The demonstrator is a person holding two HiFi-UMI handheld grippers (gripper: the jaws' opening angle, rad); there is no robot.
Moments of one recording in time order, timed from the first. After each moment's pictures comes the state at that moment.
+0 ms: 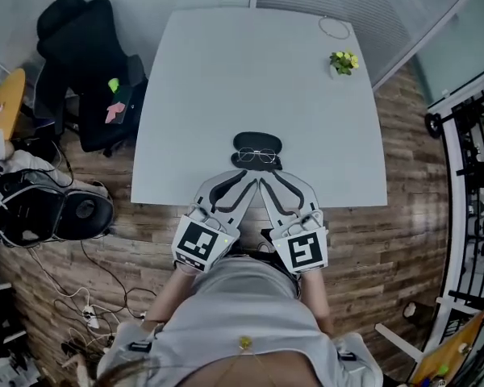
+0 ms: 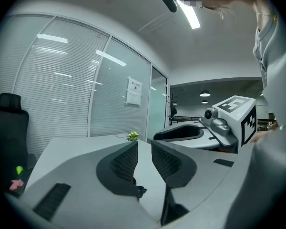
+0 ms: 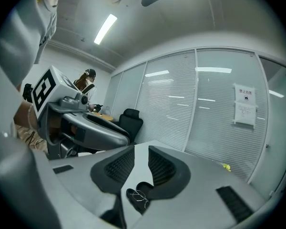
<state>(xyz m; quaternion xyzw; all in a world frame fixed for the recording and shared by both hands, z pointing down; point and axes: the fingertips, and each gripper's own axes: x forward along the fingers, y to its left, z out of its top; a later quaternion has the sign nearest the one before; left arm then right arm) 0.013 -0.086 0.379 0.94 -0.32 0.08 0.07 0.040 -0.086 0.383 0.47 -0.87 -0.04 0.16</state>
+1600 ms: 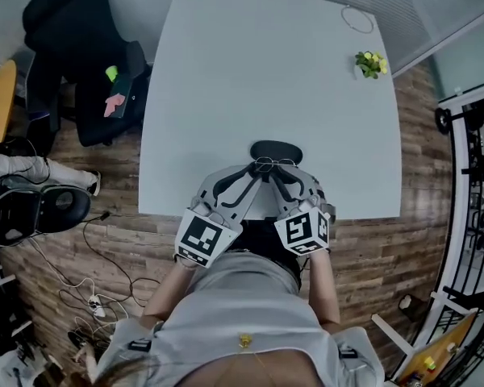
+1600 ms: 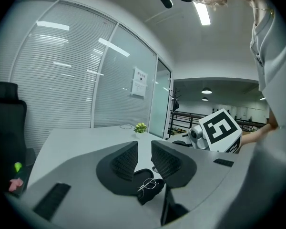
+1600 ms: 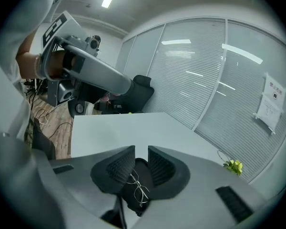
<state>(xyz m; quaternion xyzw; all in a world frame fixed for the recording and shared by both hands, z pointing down) -0.017 -0.171 0.421 0.94 -0.31 0.12 0.11 0.029 -0.174 0.504 0.41 -0.84 -0.02 0.36</state>
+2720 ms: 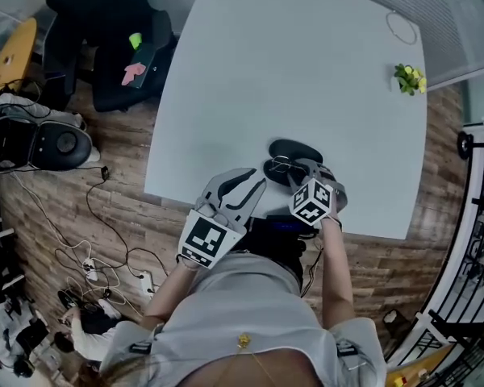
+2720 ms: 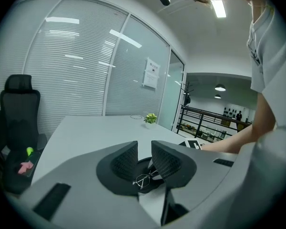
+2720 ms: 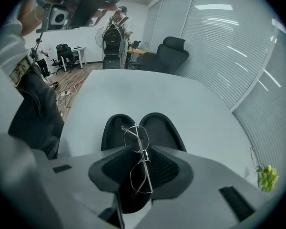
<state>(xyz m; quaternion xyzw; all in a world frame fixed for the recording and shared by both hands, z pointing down) -0.039 -0.177 0.456 0.90 -0.36 0.16 0.16 0.050 -0.190 0.668 0.21 -0.82 0.03 0.53</state>
